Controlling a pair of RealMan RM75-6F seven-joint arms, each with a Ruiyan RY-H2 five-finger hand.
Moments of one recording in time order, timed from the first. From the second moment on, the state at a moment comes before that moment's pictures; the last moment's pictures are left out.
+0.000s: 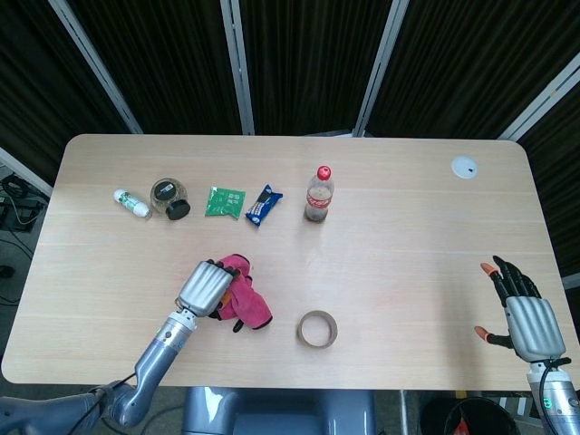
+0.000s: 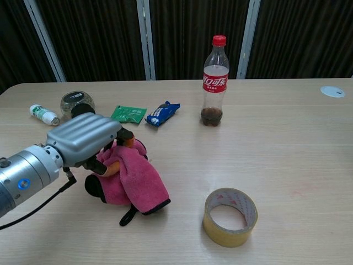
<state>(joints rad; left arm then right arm) -0.56 -1.80 -0.12 -1.35 1.39 1.06 0.55 0.12 -1.10 0.05 -1.65 -1.46 1.38 0.01</state>
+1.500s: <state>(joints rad) -0.55 -1.75 -0.10 -1.23 1.25 1.06 0.58 0.12 -1.10 0.04 -1.65 -1.46 1.37 0.03</state>
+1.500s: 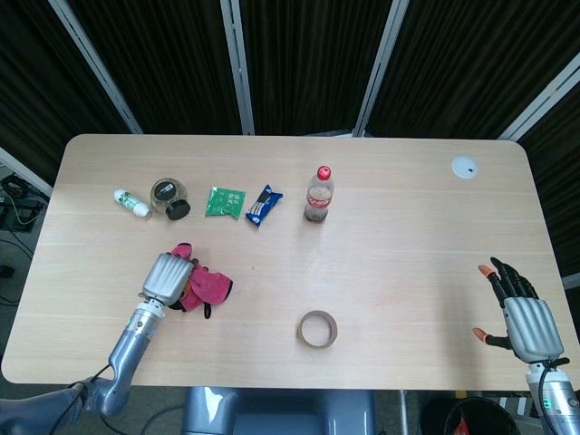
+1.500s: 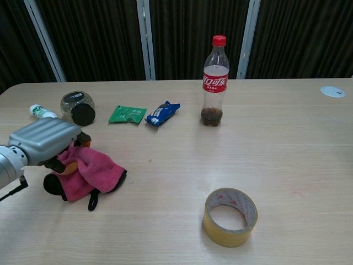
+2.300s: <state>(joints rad) -0.72 -2.05 -0.17 -1.04 1.28 0.98 0.63 0.12 -1.09 0.05 -1.65 -1.43 1.35 0.07</state>
